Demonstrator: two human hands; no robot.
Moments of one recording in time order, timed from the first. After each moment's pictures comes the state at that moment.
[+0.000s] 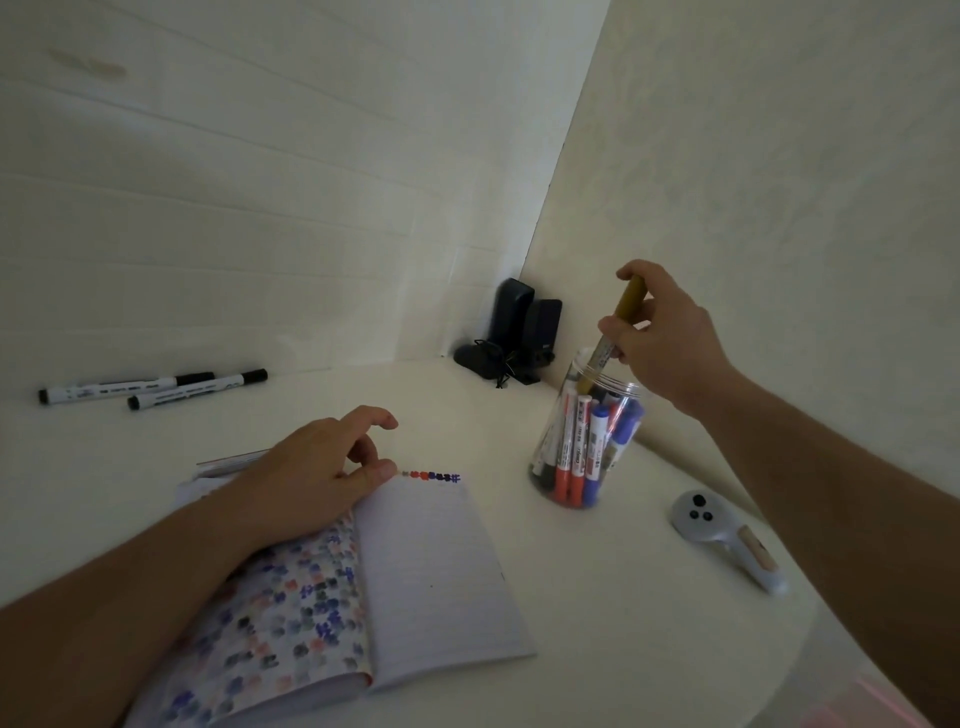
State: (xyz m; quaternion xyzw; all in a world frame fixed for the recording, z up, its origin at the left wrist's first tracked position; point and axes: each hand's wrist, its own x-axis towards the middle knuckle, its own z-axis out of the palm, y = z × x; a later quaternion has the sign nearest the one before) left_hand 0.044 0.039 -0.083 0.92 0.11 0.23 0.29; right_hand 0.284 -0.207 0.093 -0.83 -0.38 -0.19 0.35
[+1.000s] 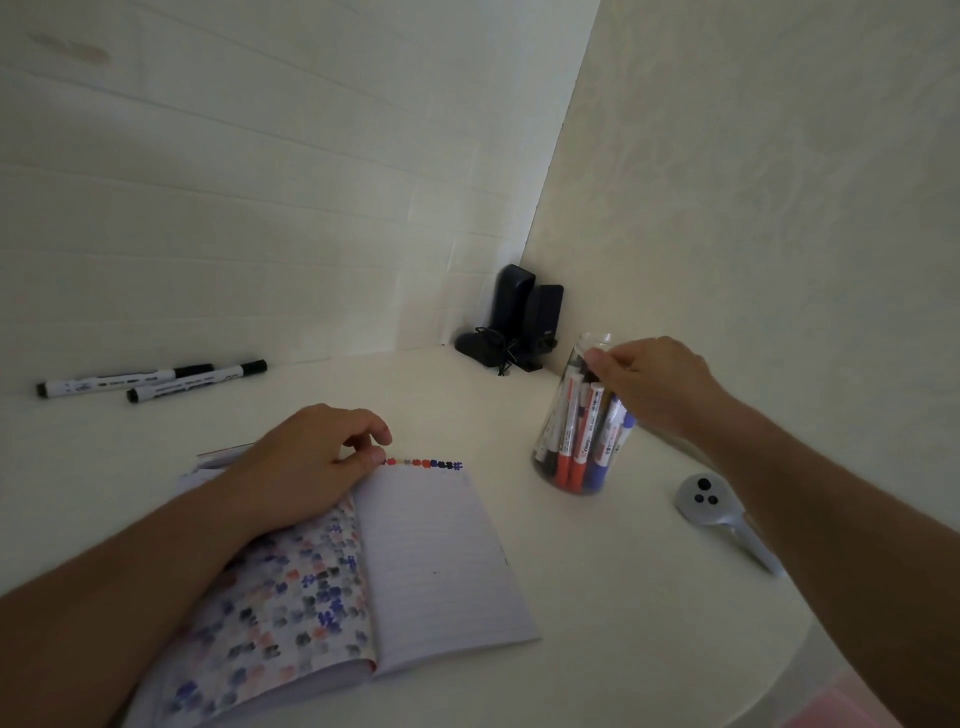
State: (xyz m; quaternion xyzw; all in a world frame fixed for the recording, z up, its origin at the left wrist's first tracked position) left_hand 0.044 0.048 -0.085 0.93 0.12 0.23 0.25; right_hand 0.282 -0.223 0.058 -0.92 -0.35 -0.13 0.10
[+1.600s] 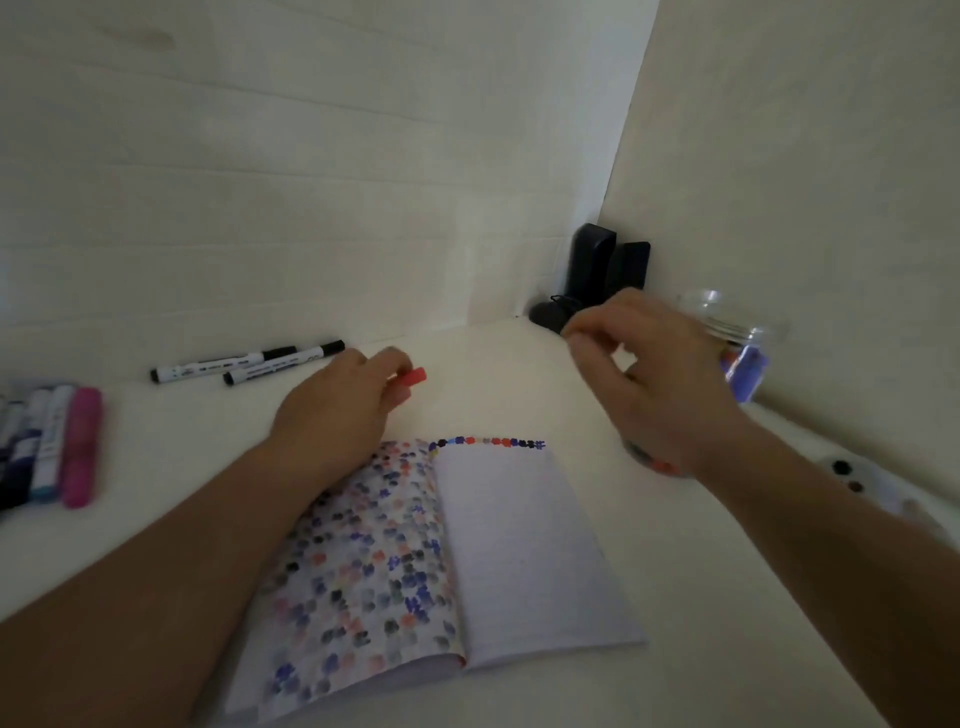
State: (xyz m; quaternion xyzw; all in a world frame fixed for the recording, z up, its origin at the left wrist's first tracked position) left_hand 0.034 0.068 -0.069 0.92 0.28 0.24 0.12; right_hand 0.207 -0.164 0.010 -0.69 -0.58 -0.28 0.34
